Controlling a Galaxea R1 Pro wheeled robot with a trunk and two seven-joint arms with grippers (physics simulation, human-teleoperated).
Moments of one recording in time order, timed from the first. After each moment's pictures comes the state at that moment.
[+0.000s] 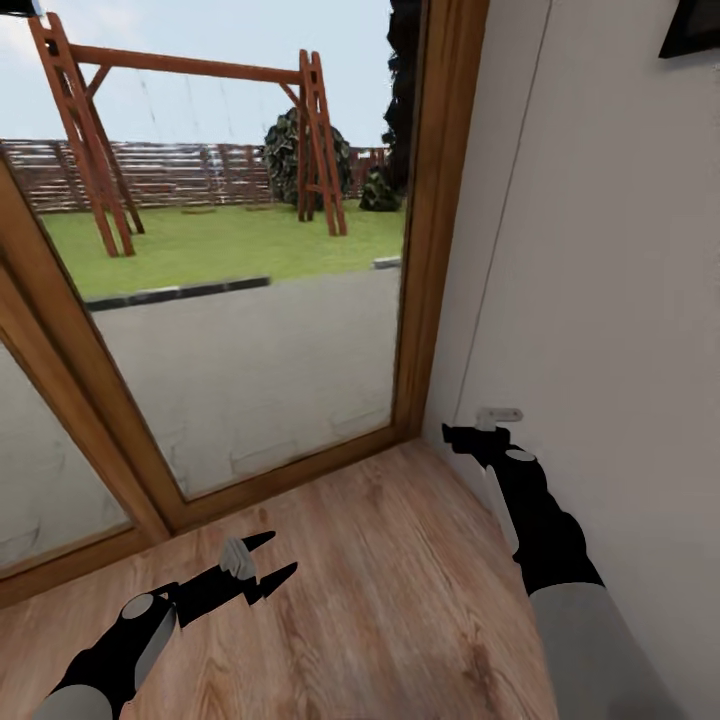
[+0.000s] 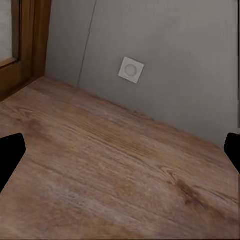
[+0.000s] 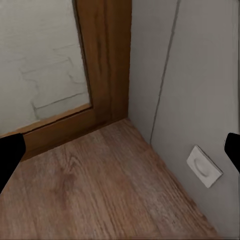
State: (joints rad) left arm -0.51 0.14 0.07 -0.60 0.11 -0.29 -1.07; right arm -0.71 0.06 -0.05 -1.16 0.07 0.51 -0.01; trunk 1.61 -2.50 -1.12
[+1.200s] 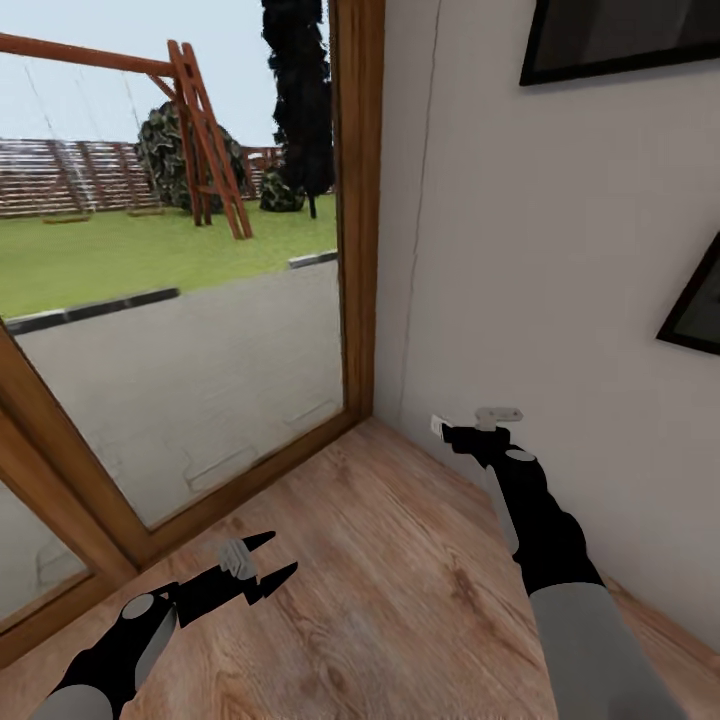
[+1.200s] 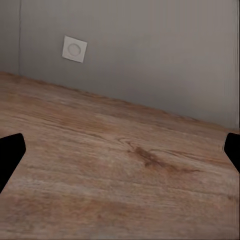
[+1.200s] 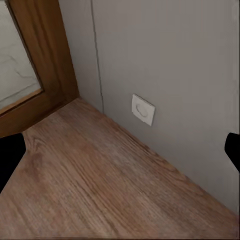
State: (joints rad) left arm -0.51 0.14 0.07 -0.60 0.11 -0.29 -1.07; right arm -0.71 0.06 -0.05 -1.16 0.07 0.51 -0.01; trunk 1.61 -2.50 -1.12
